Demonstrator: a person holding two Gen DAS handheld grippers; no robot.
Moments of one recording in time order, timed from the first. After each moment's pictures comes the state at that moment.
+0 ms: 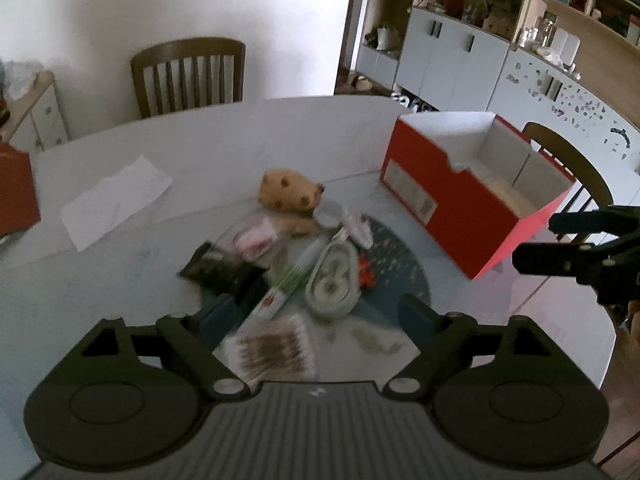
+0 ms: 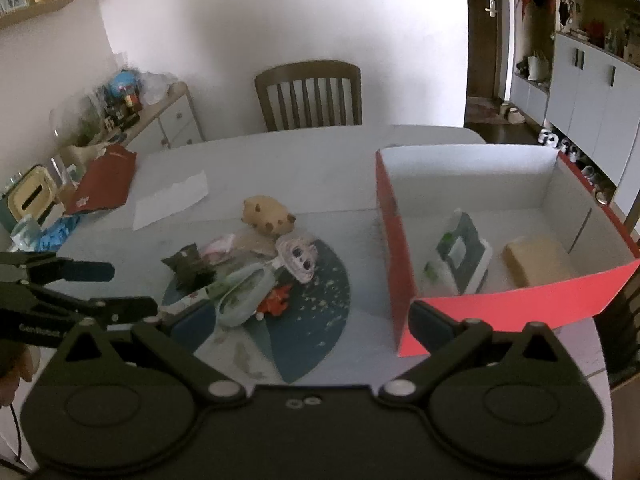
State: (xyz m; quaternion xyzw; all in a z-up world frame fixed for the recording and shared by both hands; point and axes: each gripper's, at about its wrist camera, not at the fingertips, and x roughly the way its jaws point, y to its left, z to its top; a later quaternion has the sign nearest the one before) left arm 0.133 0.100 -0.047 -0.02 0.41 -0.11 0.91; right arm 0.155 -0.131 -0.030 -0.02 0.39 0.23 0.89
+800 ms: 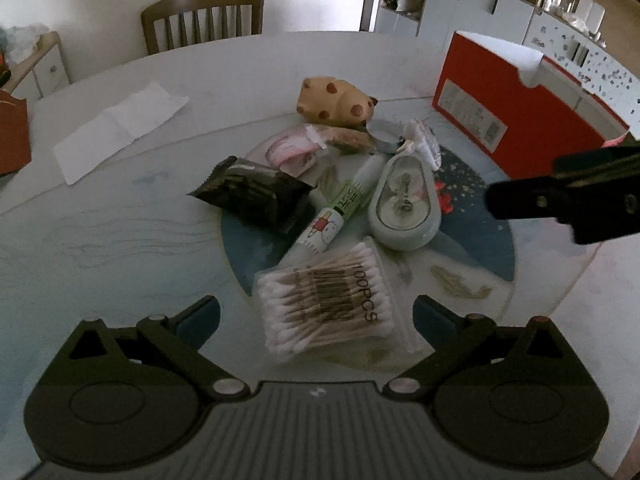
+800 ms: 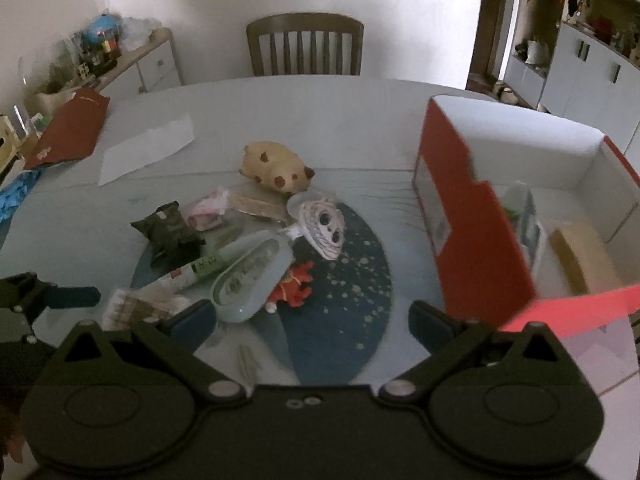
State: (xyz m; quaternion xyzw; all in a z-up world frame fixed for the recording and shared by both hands) left arm 0.155 0.117 -0.134 0.00 0.46 -0.08 0.88; right arm 0.193 -0.051 -0.092 -0.07 0.44 0.20 0.87
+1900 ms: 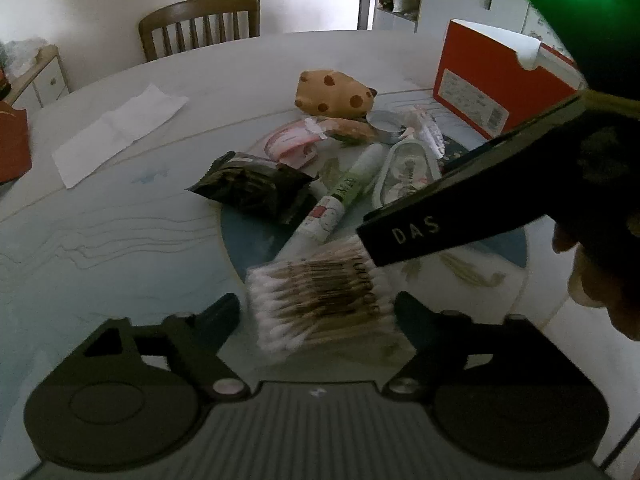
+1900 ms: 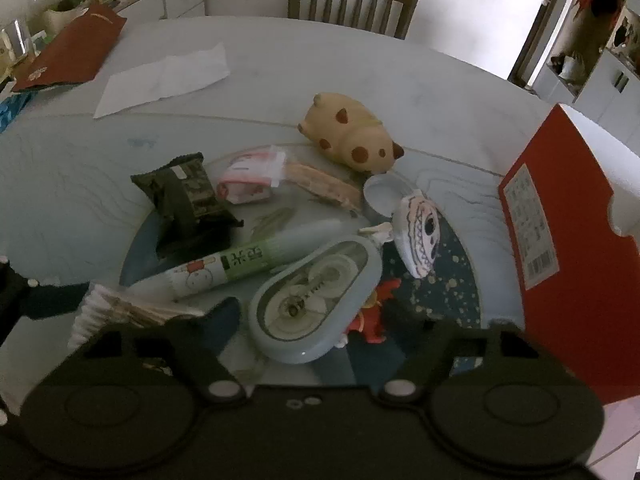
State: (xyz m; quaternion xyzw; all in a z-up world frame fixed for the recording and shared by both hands) left arm 0.148 0.116 -0.142 0.02 0.45 -0.09 0.89; right arm 0.218 0.027 -0.136 -0.17 0.47 0.20 0.84
